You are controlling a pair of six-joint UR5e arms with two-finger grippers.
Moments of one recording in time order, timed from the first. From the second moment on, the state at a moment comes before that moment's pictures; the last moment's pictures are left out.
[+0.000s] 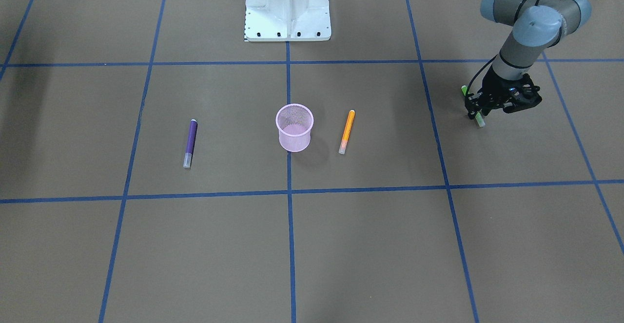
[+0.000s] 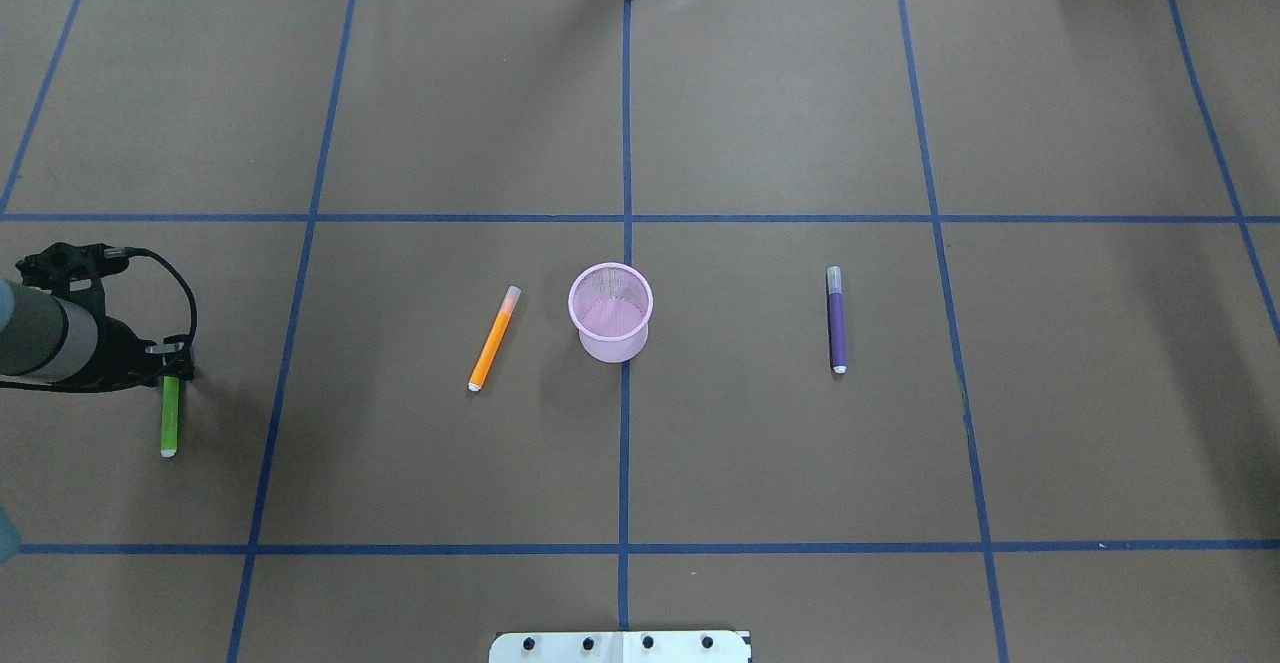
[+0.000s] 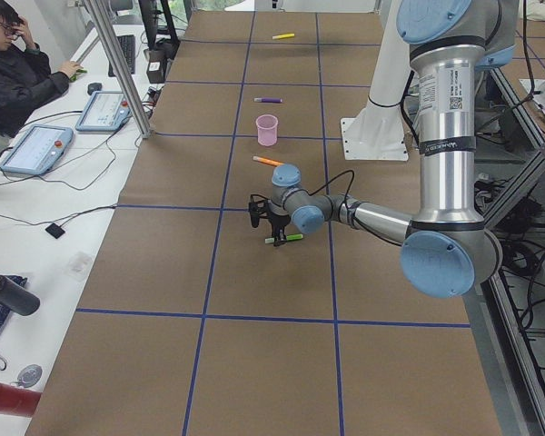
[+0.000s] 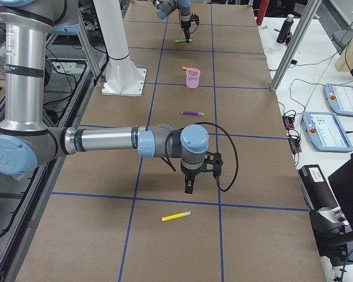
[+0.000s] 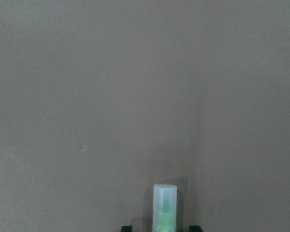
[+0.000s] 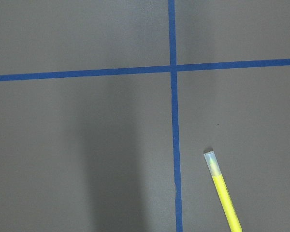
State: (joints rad) left arm -0.70 -1.47 -1.78 -2.13 -1.92 -1.26; right arm 1.55 -1.69 1.79 -1.64 2.40 0.09
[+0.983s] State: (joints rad) left arm -0.71 -1.46 -1.83 -2.13 -1.93 -1.26; right arm 1.54 -1.67 1.79 -1.64 2.40 0.10
